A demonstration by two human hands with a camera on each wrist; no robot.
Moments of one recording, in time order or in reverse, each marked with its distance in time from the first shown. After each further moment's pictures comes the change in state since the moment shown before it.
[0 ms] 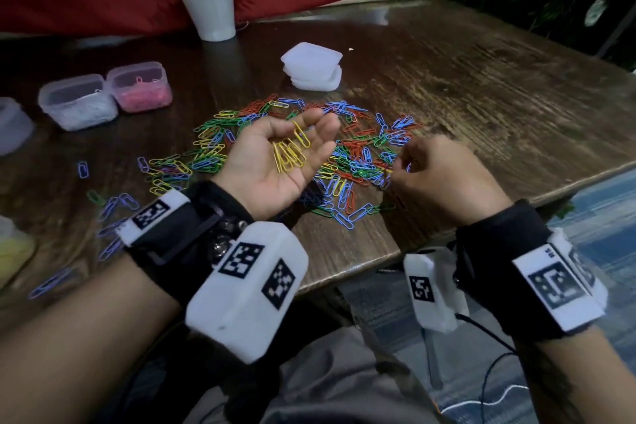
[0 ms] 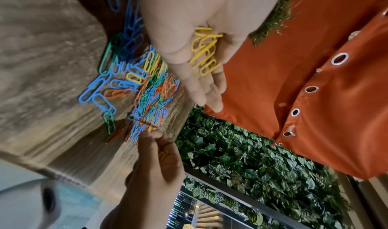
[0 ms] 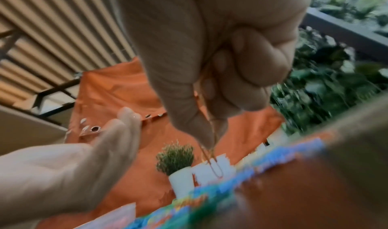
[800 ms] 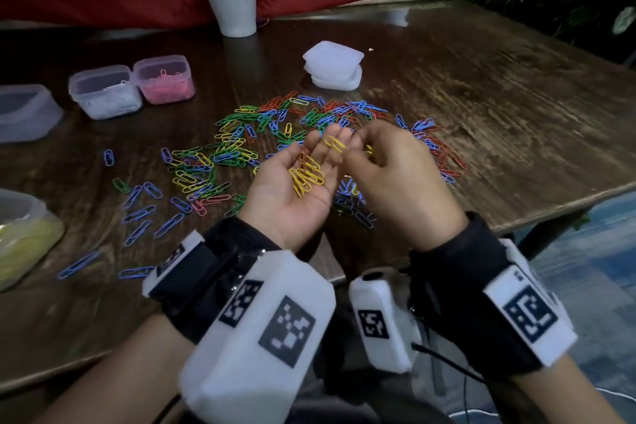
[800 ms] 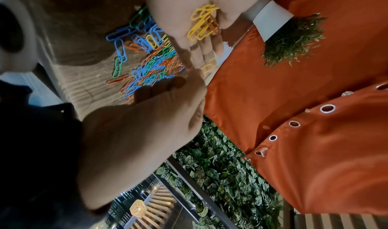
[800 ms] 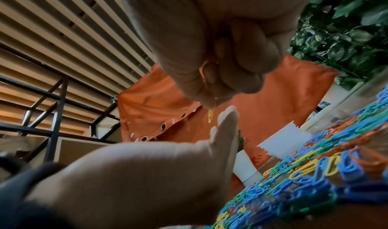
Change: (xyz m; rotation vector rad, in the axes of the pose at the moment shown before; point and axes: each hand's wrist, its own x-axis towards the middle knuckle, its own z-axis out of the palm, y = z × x) left_hand -0.014 -0.020 -0.007 -0.391 0.099 0.098; right_hand -0.018 -0.064 0.023 0.323 0.112 -0.220
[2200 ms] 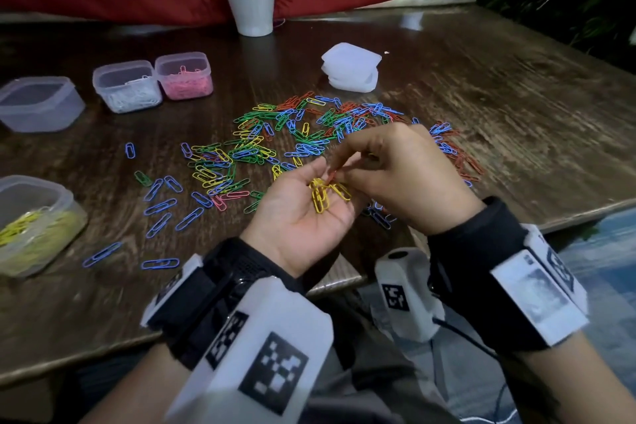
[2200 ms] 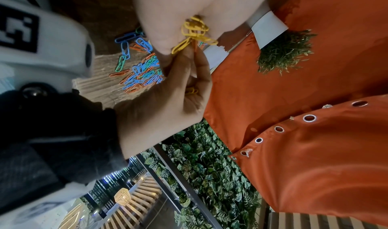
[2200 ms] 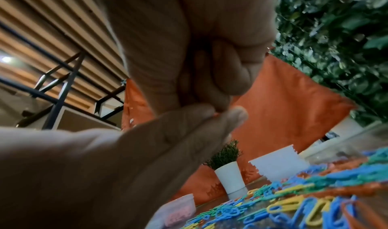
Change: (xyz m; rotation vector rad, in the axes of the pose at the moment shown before) left_hand -0.017 0.003 -0.011 0.070 -0.001 -0.133; right_hand 0.011 -0.006 -0.001 -0.143 -0.197 -0.172
